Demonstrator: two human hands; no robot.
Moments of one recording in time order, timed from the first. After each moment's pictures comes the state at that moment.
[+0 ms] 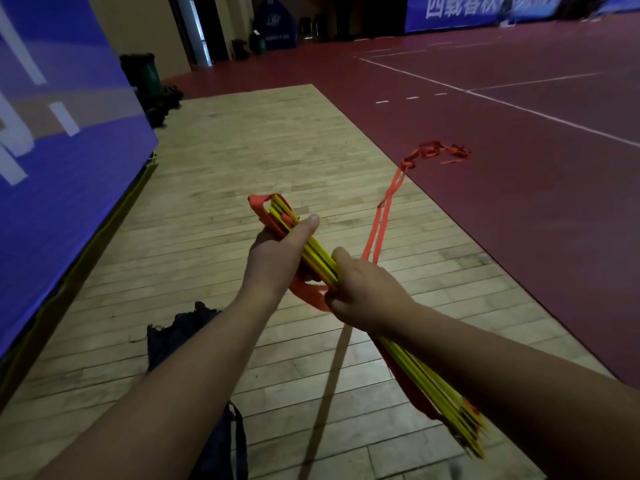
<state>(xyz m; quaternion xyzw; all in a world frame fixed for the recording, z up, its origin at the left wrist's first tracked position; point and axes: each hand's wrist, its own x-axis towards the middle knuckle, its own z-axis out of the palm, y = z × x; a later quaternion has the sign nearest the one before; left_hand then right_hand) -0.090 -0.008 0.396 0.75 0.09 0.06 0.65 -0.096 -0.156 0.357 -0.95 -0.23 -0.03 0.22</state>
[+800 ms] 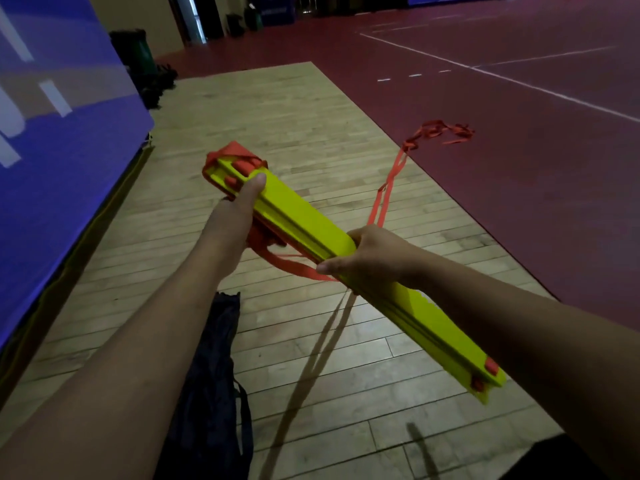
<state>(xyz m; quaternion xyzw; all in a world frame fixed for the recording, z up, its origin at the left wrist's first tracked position) -0.065 0.044 0.401 0.72 0.09 0.04 0.69 -0.074 -0.177 0.368 -0.84 -0.13 0.20 0.49</state>
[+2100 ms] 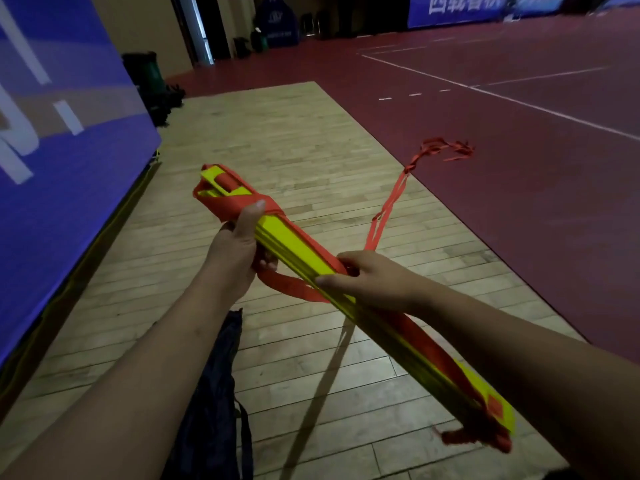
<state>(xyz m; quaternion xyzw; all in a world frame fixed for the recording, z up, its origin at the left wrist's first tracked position) -0.075 0.039 0.399 0.64 0.05 0.06 0.77 -0.088 -0.168 0.378 -0.87 -0.19 0.16 0.43</state>
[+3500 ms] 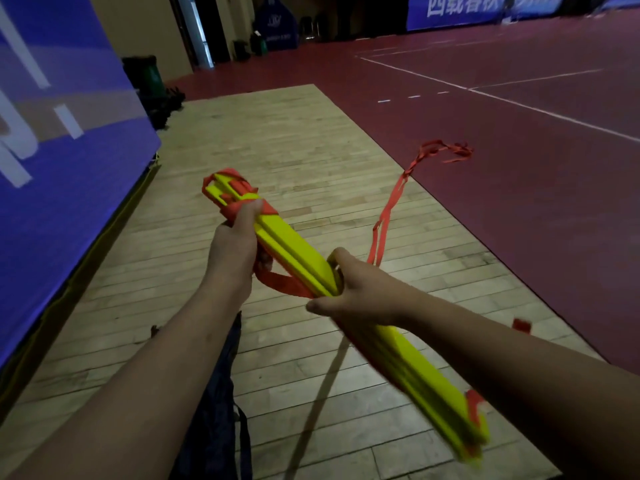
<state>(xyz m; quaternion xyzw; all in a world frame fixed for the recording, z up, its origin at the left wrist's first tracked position) -0.072 0.029 0.406 0.66 0.14 0.13 0.72 -0.096 -0.156 0.376 -0.90 -0.19 0.14 0.36</state>
